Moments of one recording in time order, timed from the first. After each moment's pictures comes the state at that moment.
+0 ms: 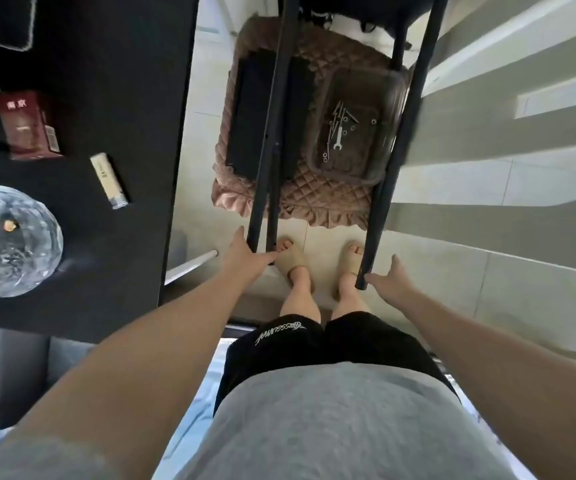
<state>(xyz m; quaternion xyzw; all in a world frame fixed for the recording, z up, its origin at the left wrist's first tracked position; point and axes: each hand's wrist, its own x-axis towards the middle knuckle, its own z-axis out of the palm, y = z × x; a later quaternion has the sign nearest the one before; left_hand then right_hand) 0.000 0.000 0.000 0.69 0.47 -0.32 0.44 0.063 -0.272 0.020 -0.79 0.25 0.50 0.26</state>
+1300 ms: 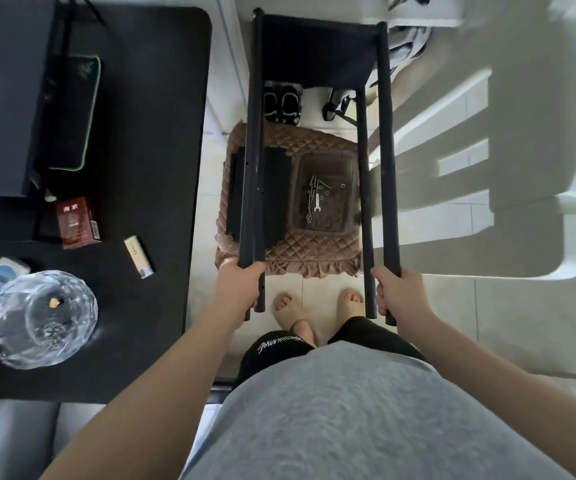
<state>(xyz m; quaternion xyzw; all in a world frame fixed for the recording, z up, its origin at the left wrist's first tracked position) 0.051 0.008 0.116 0.66 0.49 -0.19 0.53 0.094 -0.246 0.147 -0.73 0.35 0.30 0.51</state>
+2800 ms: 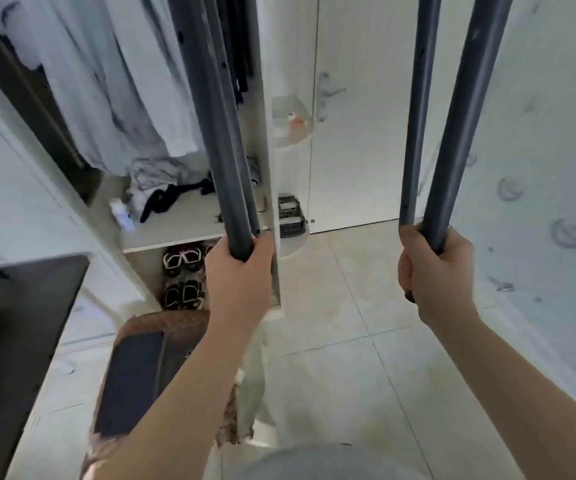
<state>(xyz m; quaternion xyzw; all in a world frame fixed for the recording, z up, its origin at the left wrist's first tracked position) 0.178 -0.368 0.412 0.68 0.10 0.17 0.71 0.172 -0.577 0.419 -0.70 0.14 -0.17 0.68</state>
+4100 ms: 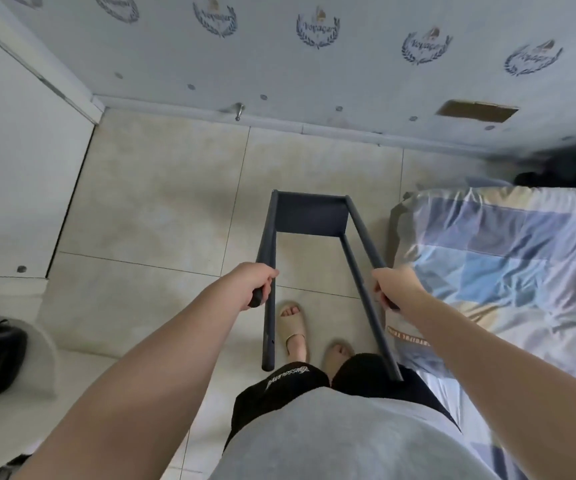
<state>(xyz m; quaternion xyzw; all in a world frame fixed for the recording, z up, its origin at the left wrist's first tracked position) 0.378 -0.876 0.117 0.77 0.04 -0.62 0.14 0.134 -0.946 0.139 -0.31 0.77 0.08 0.56</state>
